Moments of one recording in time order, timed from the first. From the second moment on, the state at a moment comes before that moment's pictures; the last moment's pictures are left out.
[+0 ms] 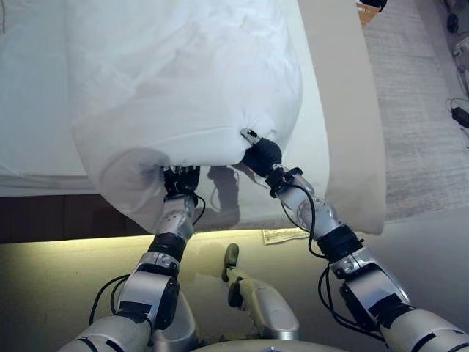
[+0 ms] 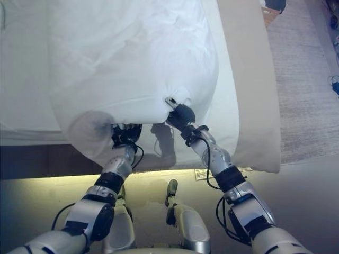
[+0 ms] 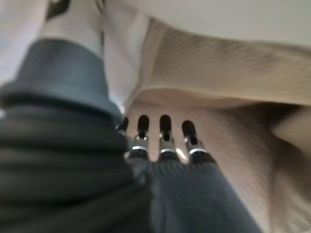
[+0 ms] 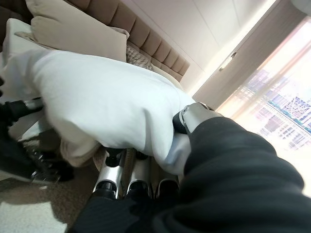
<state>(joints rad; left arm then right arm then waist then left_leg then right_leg) -0.65 0.08 -0.02 0.77 -1.96 -0.27 -0.02 -0.63 -0.24 0.37 0.32 1.26 0.13 0.08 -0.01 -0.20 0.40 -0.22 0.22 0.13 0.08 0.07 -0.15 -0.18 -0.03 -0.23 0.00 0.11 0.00</state>
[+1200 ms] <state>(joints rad) -0.17 0.03 0.31 0.66 -1.98 -0.38 -0.05 0.02 -0.29 0.23 0.45 0.89 0.42 0.22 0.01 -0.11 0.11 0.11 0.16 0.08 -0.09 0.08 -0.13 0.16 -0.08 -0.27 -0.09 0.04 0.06</state>
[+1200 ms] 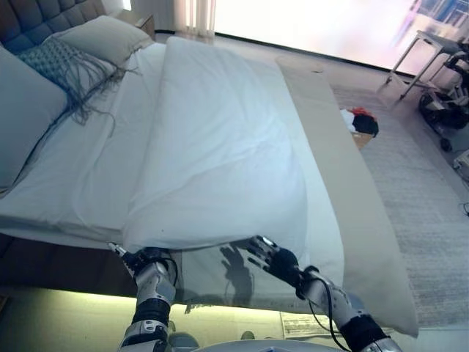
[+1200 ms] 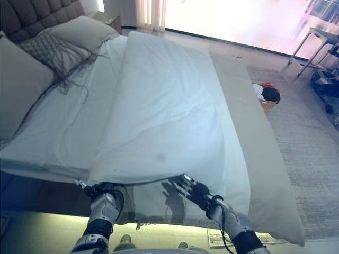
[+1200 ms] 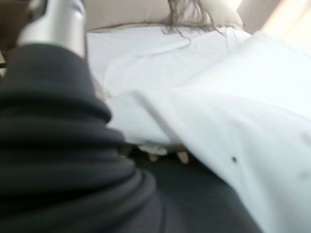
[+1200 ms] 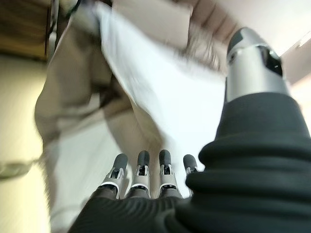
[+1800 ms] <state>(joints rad) -0.16 0.11 0.45 0.85 -1.98 -0.14 -0.19 0.08 -0.35 0.04 1.15 0.61 0.32 0.39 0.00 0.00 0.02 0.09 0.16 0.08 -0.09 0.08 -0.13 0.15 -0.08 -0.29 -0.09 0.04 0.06</state>
